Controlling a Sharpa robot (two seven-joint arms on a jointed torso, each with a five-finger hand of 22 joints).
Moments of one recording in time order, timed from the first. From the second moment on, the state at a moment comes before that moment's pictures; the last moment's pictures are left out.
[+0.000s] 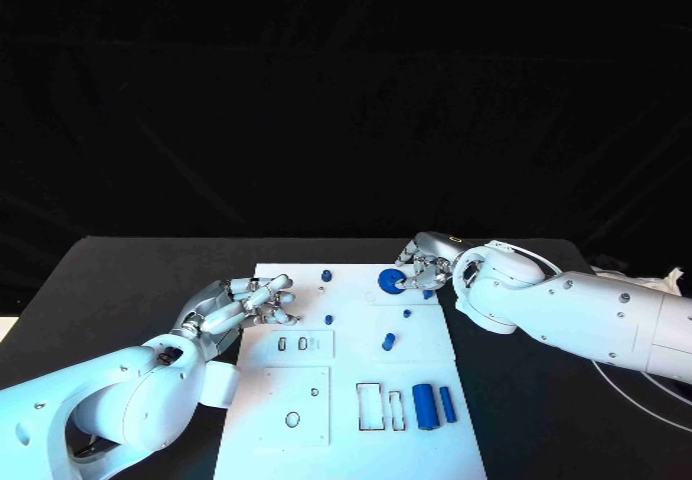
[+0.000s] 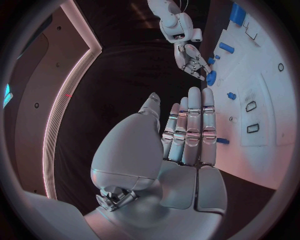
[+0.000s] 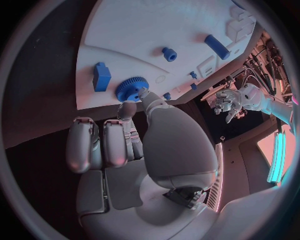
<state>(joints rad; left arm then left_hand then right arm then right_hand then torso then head) 1.14 -0.92 0.00 1.75 -0.03 -0.39 0.32 1.39 -0.01 -0.03 0.20 0.14 0.98 0.19 0.16 0.11 1.12 0.13 0.19 0.14 1.16 0.06 0.50 0.48 0.16 1.00 0.17 0.51 0.25 1.25 -0.86 0.00 1.44 -1.43 -0.30 -0.31 1.31 -0.14 0.18 0.15 0.23 0.96 0.14 0.07 0.08 1.24 0.05 0.84 0.86 1.47 -0.04 1.34 1.22 0.09 1.38 0.07 1.42 1.19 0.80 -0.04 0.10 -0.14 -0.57</state>
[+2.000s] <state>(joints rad) 1.14 -0.92 0.00 1.75 -0.03 -0.39 0.30 1.42 0.02 -0.01 0.17 0.14 0.98 0.19 0.16 0.11 1.12 0.13 0.19 0.15 1.16 0.06 0.50 0.49 0.16 1.00 0.17 0.51 0.26 1.23 -0.82 0.00 1.46 -1.57 -0.34 -0.32 1.40 -0.10 0.28 0.12 0.19 1.06 0.12 0.13 0.10 1.33 0.02 1.05 1.10 1.47 -0.04 1.39 1.29 0.08 1.40 0.06 1.46 1.27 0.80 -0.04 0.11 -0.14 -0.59</state>
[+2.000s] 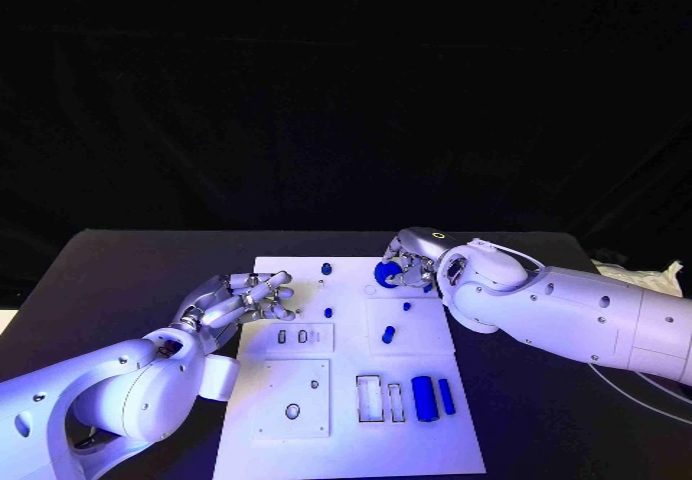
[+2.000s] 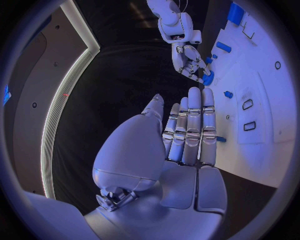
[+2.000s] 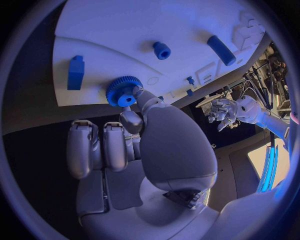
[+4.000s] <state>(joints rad) 1.14 -0.91 0.00 1.75 -0.03 -0.39 0.29 1.43 0.02 -0.01 0.16 0.14 0.98 0.19 0.16 0.11 1.12 0.12 0.18 0.15 1.15 0.06 0.50 0.49 0.16 1.00 0.17 0.51 0.26 1.22 -0.58 -0.02 1.38 -1.51 -0.40 -0.31 1.30 -0.14 0.27 0.15 0.16 0.85 0.17 0.06 0.08 1.25 0.07 0.91 1.01 1.46 -0.01 1.39 1.27 0.08 1.39 0.09 1.45 1.24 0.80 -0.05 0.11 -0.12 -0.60</state>
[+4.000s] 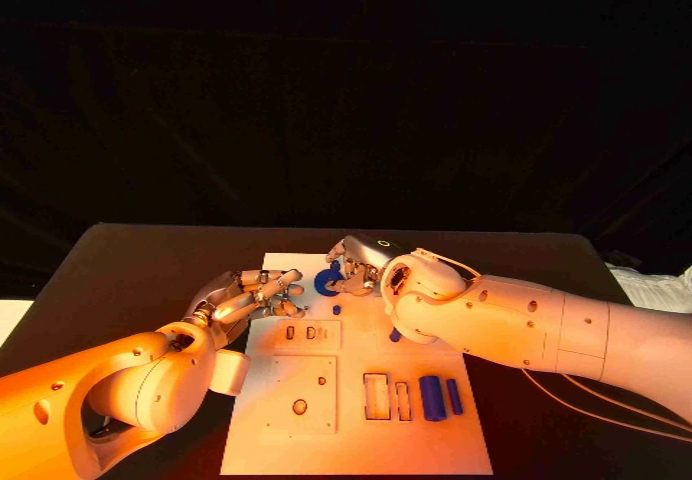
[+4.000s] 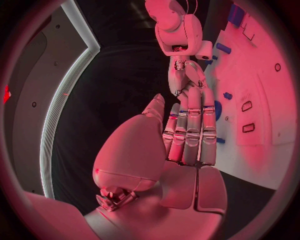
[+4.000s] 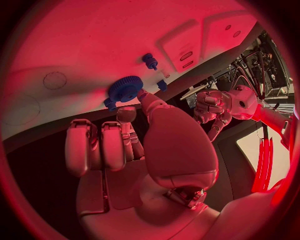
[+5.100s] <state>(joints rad) 1.14 -0.92 0.00 1.75 -0.03 -0.38 0.29 1.44 0.02 -0.01 0.16 0.14 0.98 0.19 0.15 0.11 1.12 0.13 0.18 0.15 1.15 0.06 0.50 0.49 0.16 1.00 0.17 0.51 0.26 1.25 -0.99 -0.01 1.53 -1.16 -0.42 0.02 1.34 -0.13 0.25 0.13 0.22 0.94 0.15 0.10 0.10 1.29 0.06 1.02 1.11 1.46 -0.01 1.40 1.29 0.08 1.40 0.09 1.46 1.27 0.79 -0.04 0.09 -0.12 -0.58</state>
